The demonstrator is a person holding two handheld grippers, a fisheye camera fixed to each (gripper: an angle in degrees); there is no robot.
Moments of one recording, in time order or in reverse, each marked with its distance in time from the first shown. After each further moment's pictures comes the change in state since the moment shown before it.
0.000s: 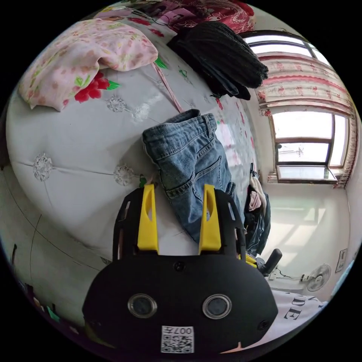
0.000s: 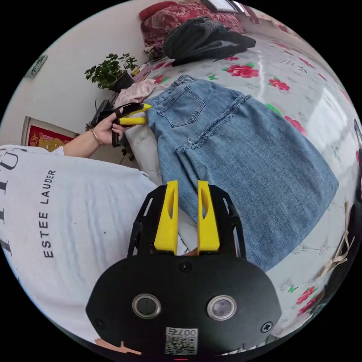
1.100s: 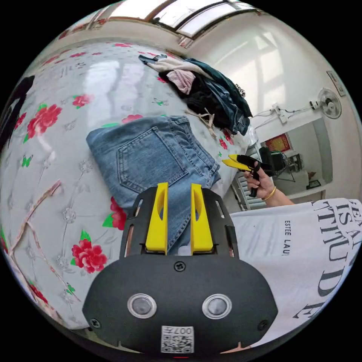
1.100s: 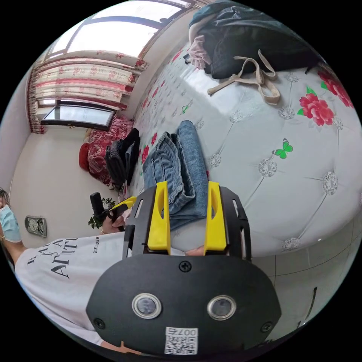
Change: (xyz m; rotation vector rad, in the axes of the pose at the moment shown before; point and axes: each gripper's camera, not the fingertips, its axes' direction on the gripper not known) left arm 0.294 0.072 0.213 -0.601 -0.013 0.959; right arm 0.245 0.247 -0.064 0.695 -0.263 0.926
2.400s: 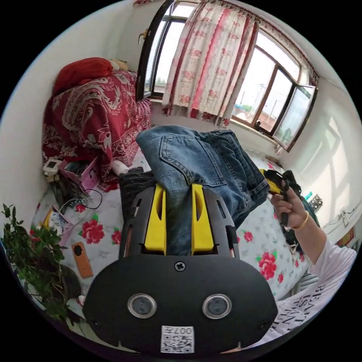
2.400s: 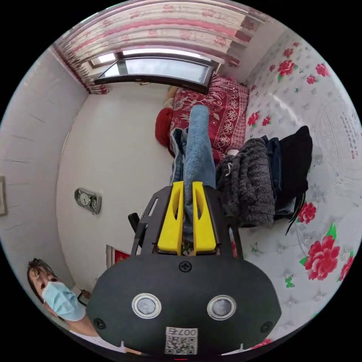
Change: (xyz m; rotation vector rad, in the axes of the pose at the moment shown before) left arm -0.241 -0.163 -0.483 0.597 -0.756 -0.340; right arm -0.535 -0.355 0.467 -0.325 -0.515 -0.342
